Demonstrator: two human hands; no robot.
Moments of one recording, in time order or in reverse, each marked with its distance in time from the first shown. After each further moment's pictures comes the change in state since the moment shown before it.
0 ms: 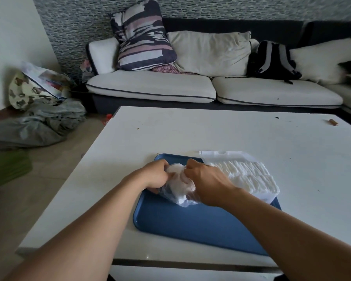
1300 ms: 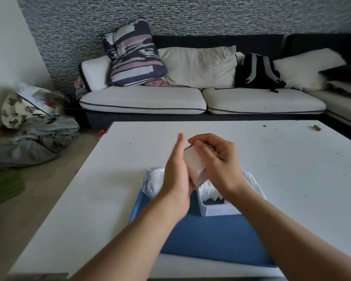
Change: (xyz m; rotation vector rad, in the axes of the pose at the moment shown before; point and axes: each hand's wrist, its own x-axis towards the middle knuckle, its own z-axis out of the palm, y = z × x) left_hand -0.091 0.128 0.033 -1.333 0.065 0.245; right_hand -0.019 -0.005 -0.073 1.155 0.765 0.167
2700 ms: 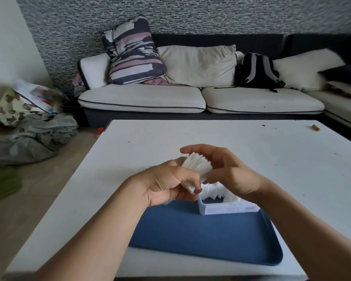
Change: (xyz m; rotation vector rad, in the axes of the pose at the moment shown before) left_hand -0.001 0.032 -0.031 0.487 -0.432 -0.284; right_hand 0.003 -0.002 -0.037 0.084 -0.634 0.229
